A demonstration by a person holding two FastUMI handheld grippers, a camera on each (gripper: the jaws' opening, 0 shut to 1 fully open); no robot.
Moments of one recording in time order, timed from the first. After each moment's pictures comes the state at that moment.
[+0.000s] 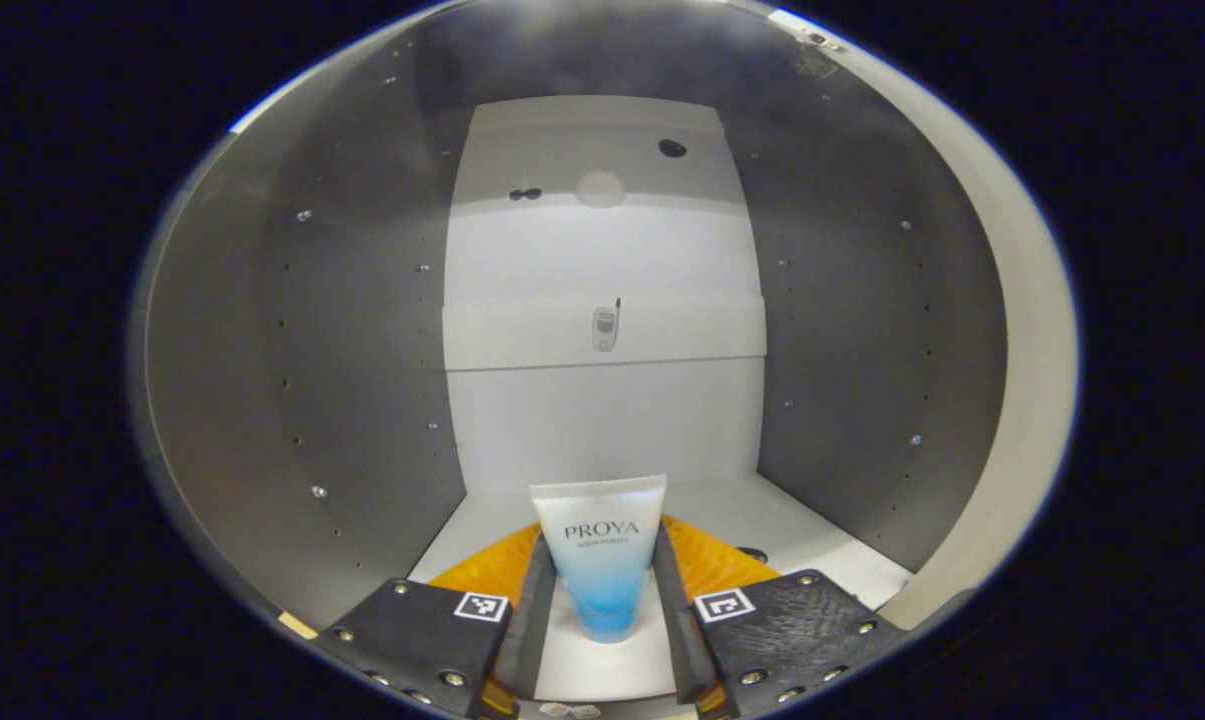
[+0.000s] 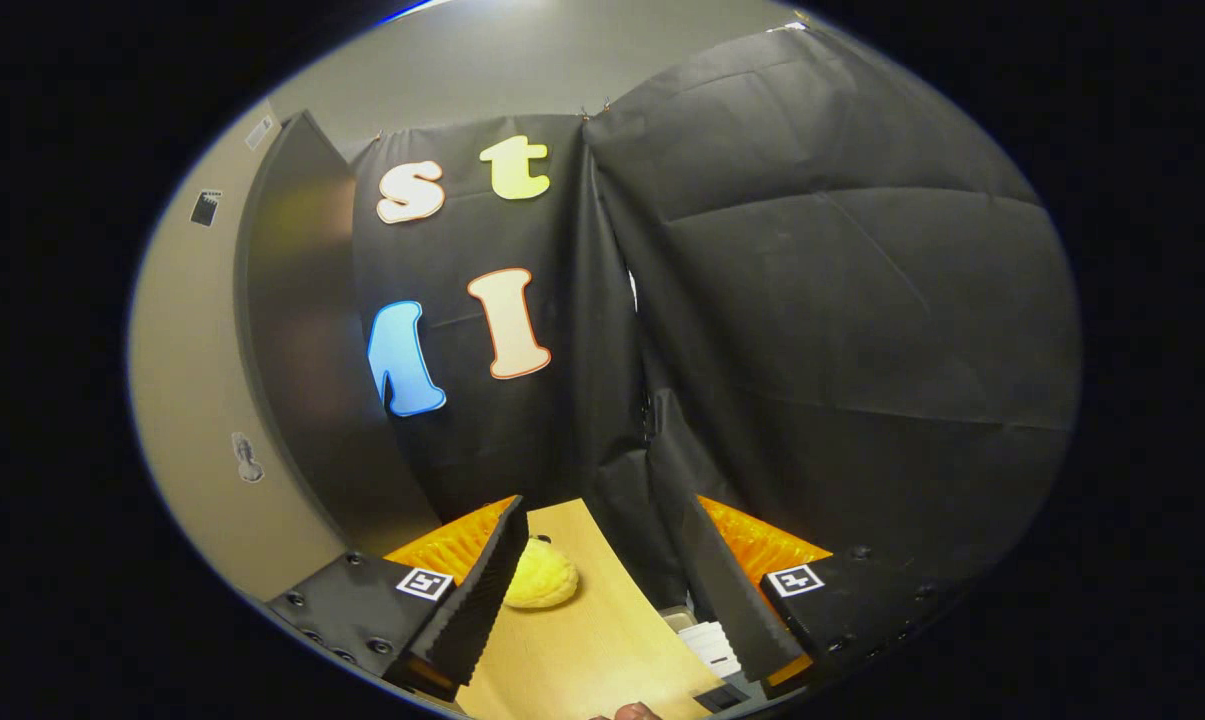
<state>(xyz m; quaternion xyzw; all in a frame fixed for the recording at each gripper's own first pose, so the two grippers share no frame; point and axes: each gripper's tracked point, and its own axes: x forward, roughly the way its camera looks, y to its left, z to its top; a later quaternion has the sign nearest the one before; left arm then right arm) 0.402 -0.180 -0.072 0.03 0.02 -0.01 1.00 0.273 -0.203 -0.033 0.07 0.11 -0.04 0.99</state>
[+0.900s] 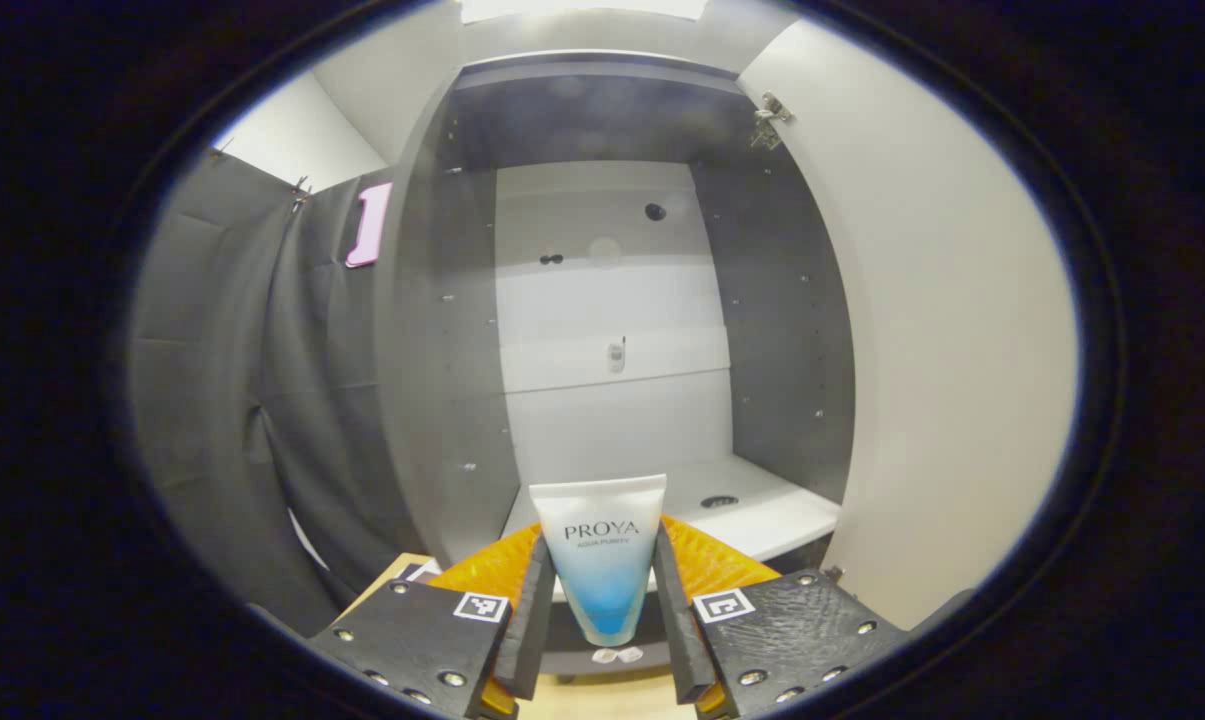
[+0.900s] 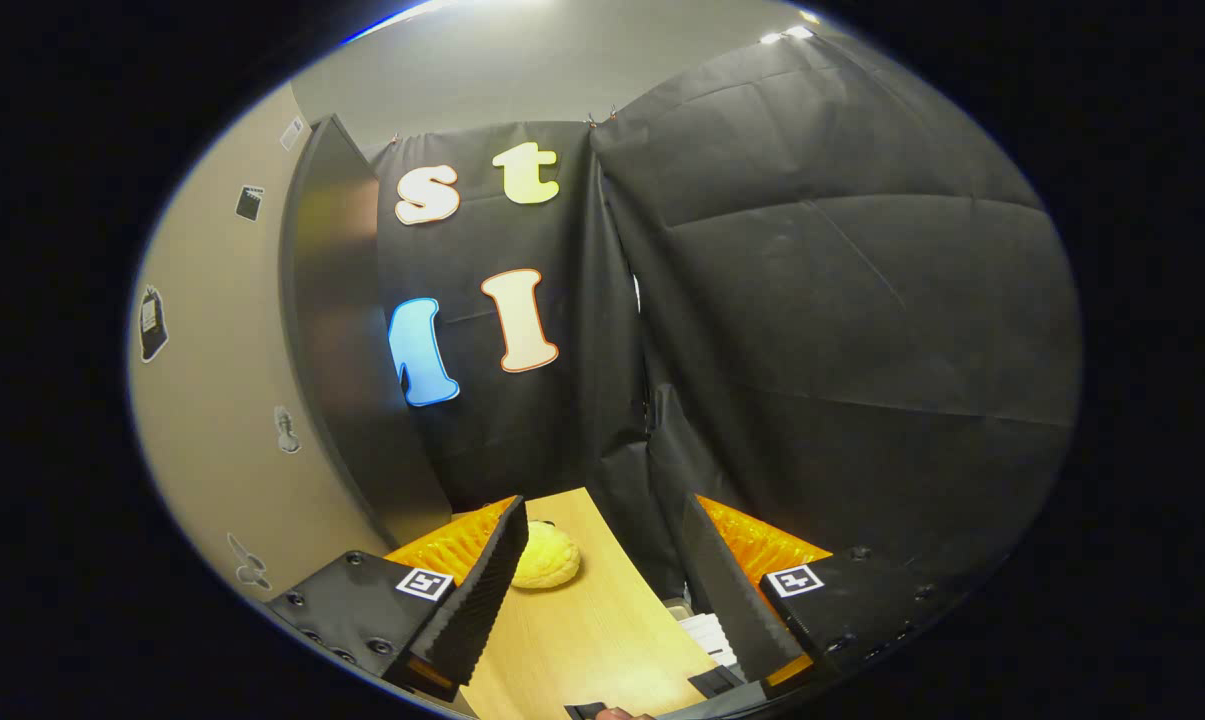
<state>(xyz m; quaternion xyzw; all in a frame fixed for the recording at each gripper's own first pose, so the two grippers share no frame) 0.270 -0.141 -0.064 0.08 0.00 -0.01 1.00 0.200 -0.193 -0.032 0.07 0.11 -0.02 0.99</state>
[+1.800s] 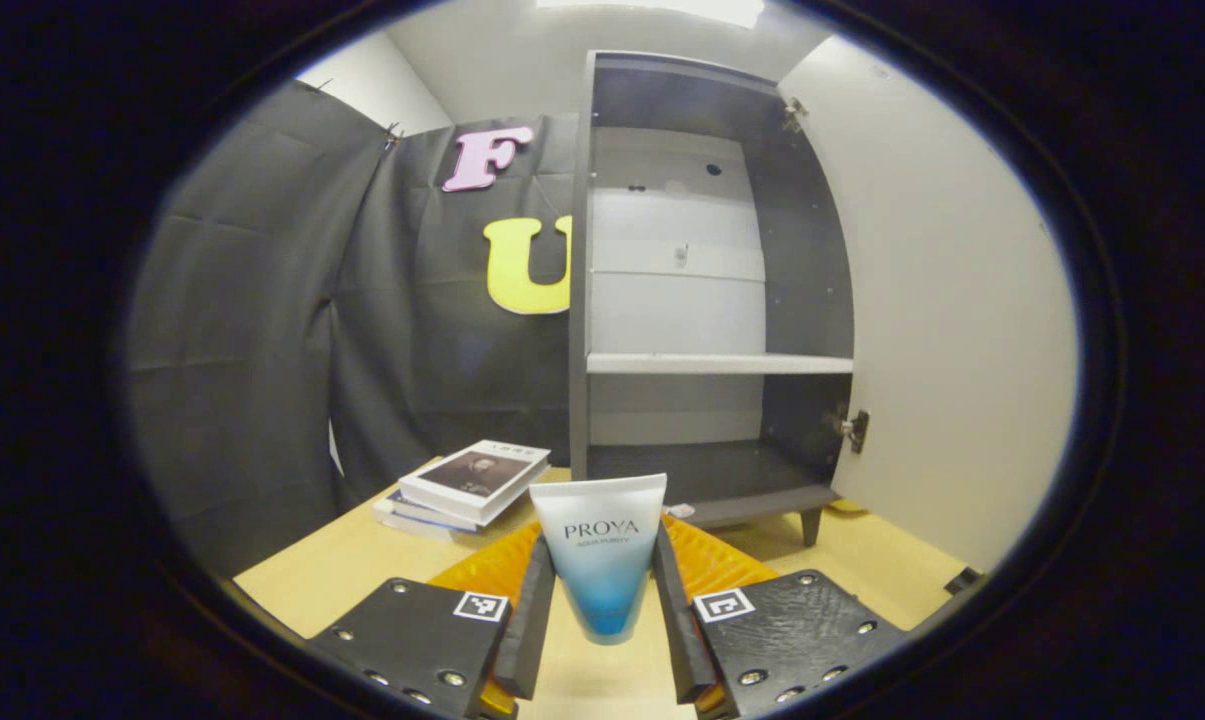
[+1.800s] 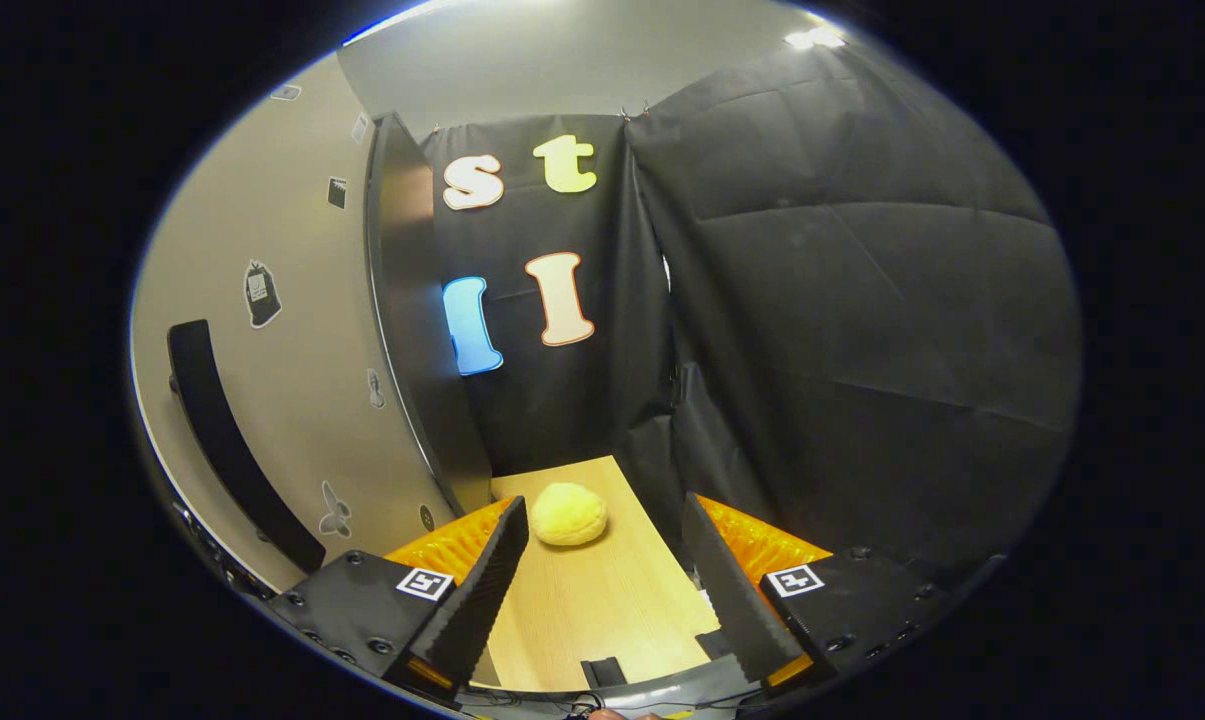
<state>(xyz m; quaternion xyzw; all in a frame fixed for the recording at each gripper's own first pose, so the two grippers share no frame) 0.142 -0.047 -0.282 0.01 0.03 0.03 1.00 0.119 -0.166 -0.026 0.05 0.14 0.01 0.99</state>
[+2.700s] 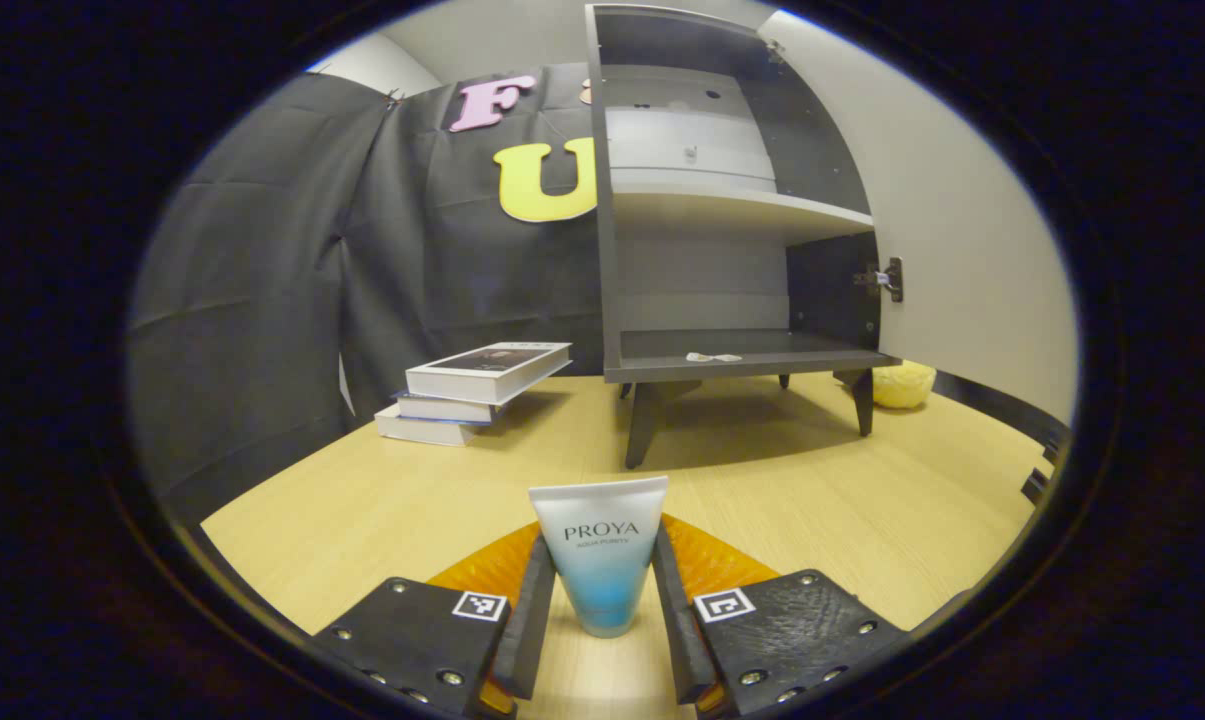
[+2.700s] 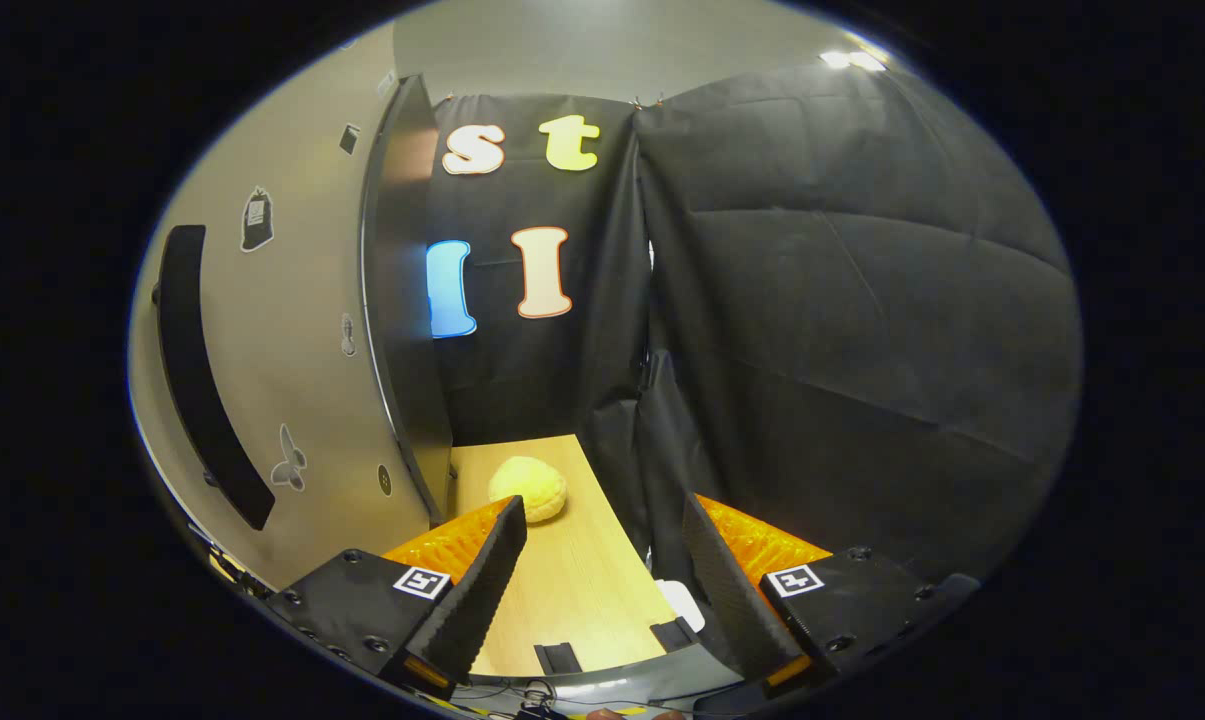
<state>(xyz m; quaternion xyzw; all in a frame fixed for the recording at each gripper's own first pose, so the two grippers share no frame) 0.113 -0.028 -0.414 0.04 0.11 0.04 0.99 0.109 -0.174 -0.056 0.00 0.17 -0.04 0.98</state>
